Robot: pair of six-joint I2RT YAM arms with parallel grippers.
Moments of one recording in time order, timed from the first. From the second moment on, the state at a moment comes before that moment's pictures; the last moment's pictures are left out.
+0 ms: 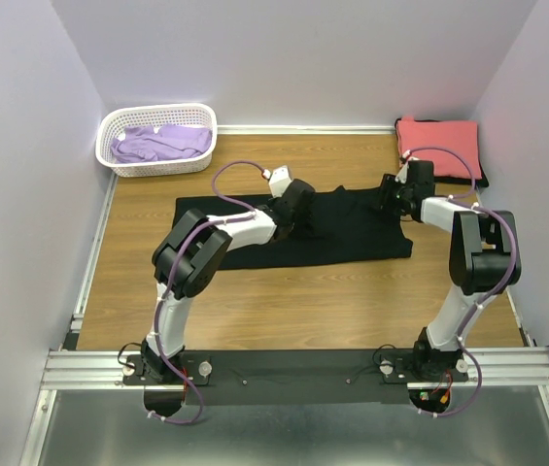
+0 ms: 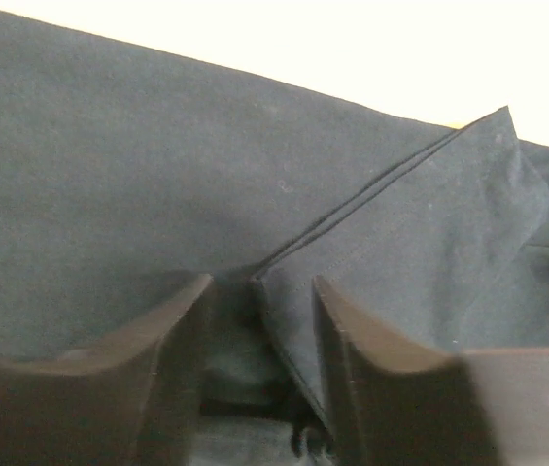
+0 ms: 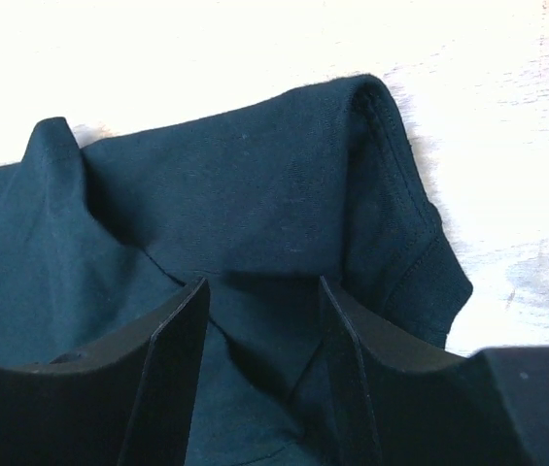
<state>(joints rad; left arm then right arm) -0.73 2.05 1.32 0.01 -0.38 -0.91 0.01 1.84 1.05 0.03 -0.19 0.24</state>
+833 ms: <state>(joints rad) -0.30 1.65 0.88 -0.16 -0.42 -0.86 0.02 1.55 0.77 0.01 -0.34 0.52</state>
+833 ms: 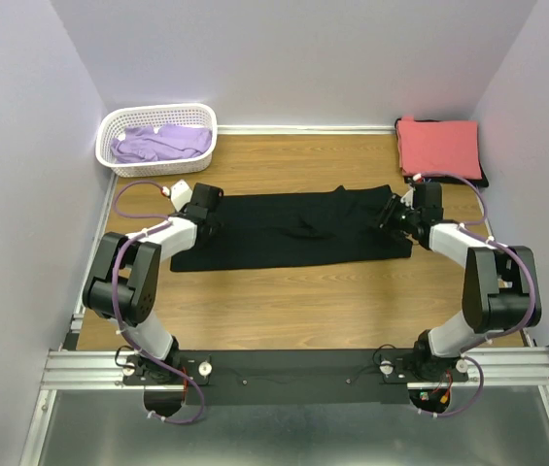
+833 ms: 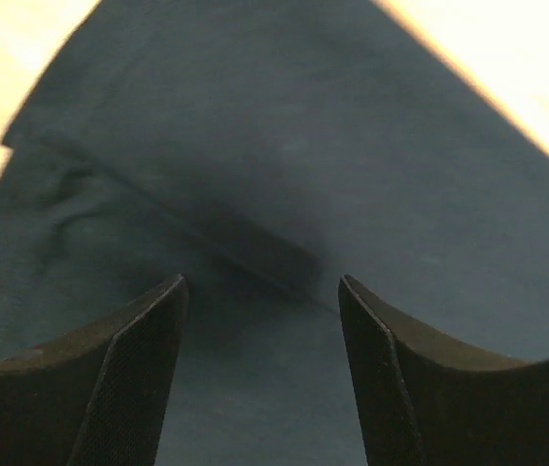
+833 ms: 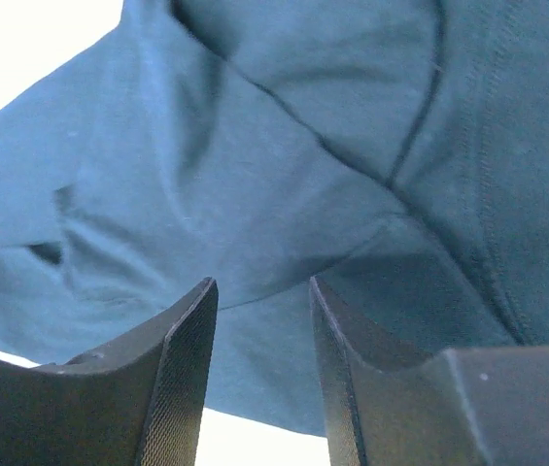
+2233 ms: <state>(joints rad) -0.18 1.08 0.63 -0.30 -0.11 -0.69 -0.02 1.87 0.66 0.67 -0.77 0.81</state>
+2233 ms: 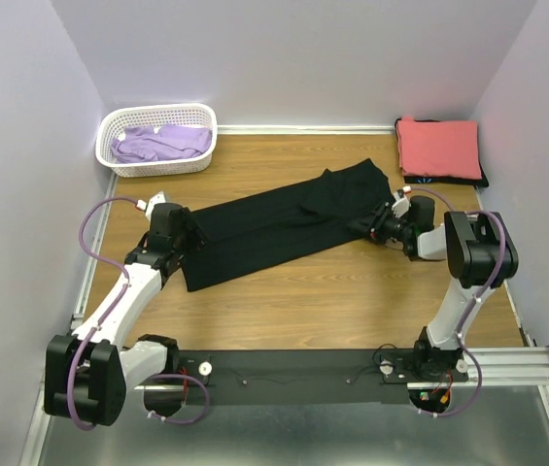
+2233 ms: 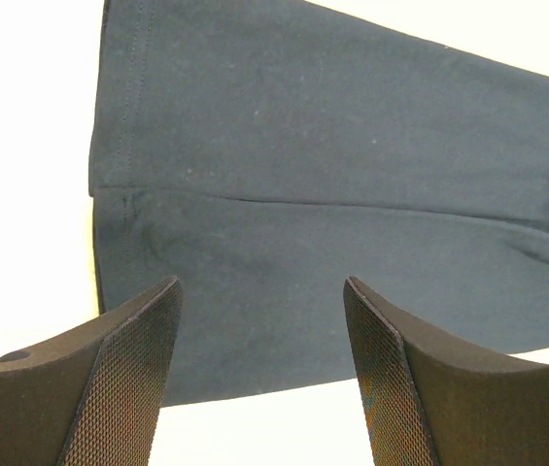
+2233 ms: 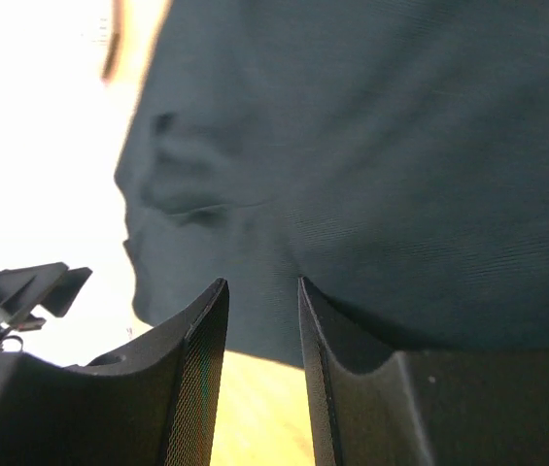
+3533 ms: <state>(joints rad) -0.44 1.75 1.07 -0.45 -0.20 -0.34 0.15 1.86 1.08 -0.08 -0.07 0.48</state>
